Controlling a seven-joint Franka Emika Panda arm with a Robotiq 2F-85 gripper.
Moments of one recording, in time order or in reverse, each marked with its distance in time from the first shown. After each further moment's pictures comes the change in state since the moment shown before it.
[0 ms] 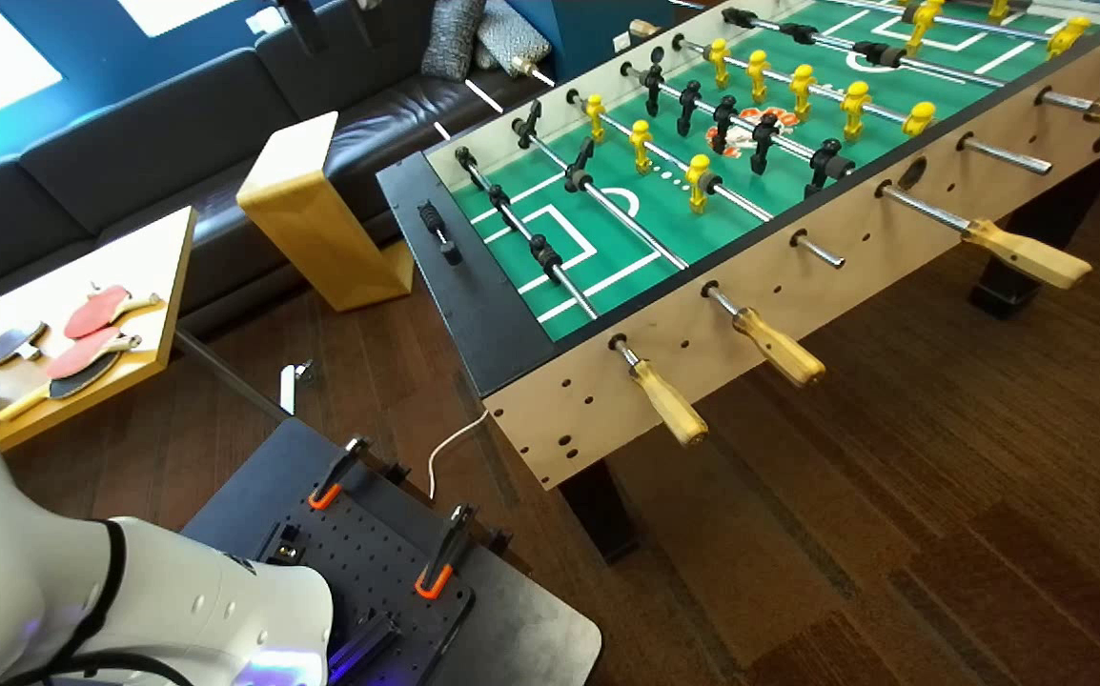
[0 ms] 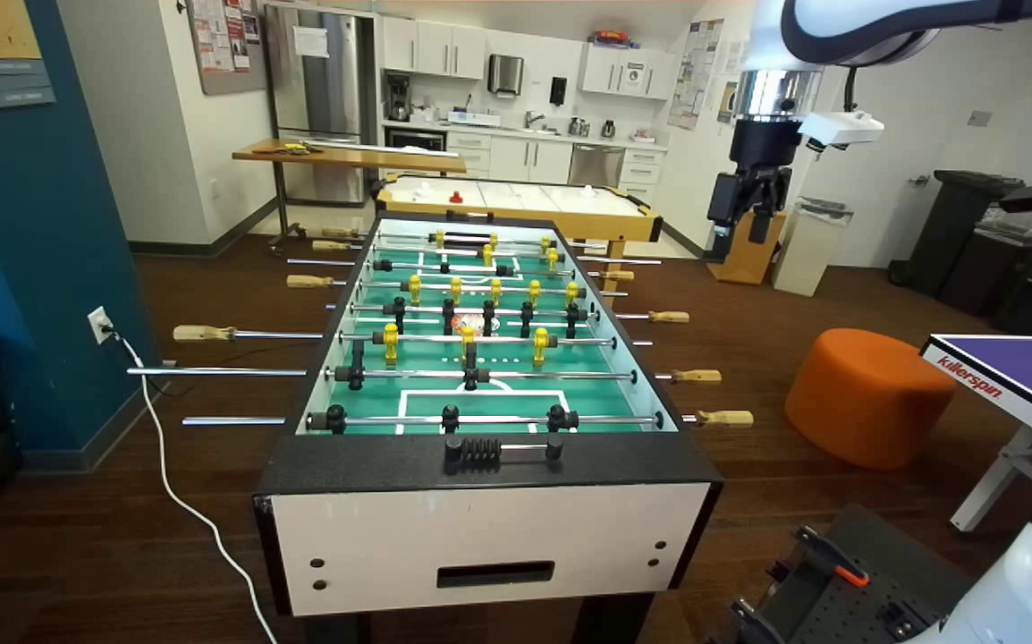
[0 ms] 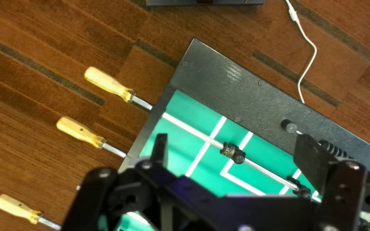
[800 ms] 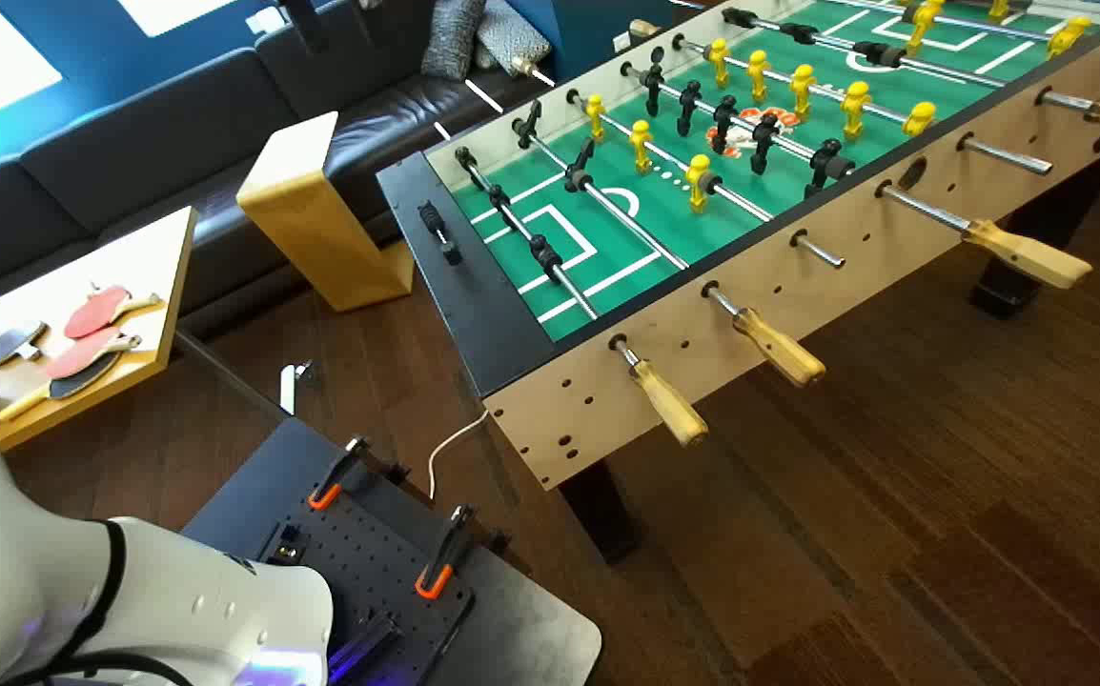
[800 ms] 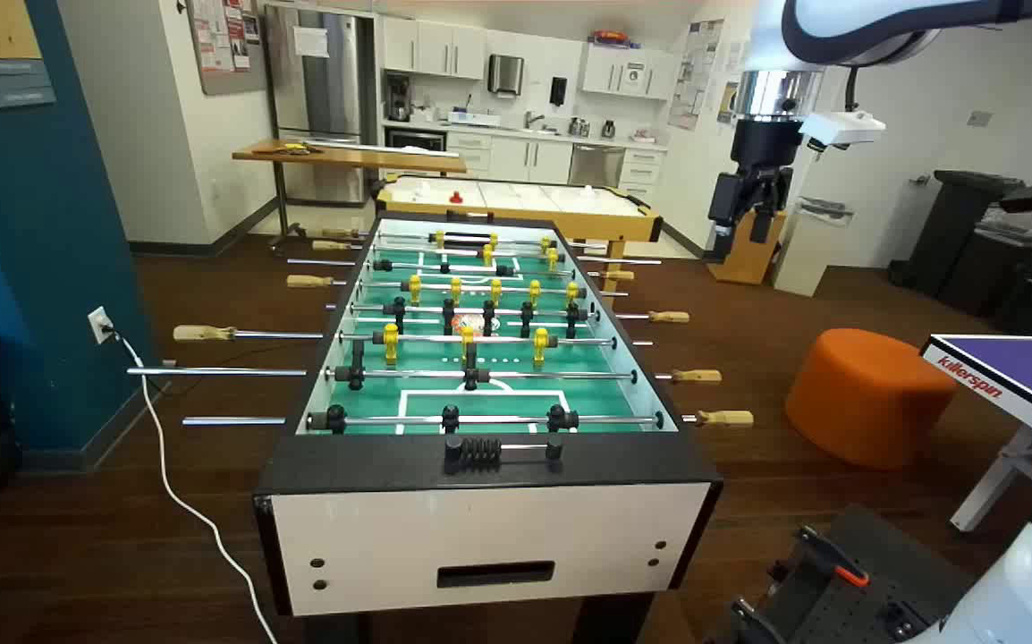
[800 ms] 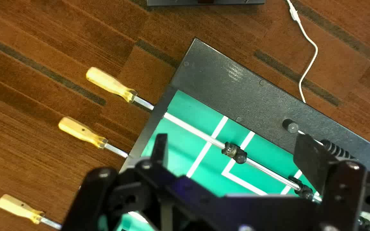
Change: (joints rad) arm -0.003 -0.001 -0.002 0.000 -0.004 0.000 -0.001
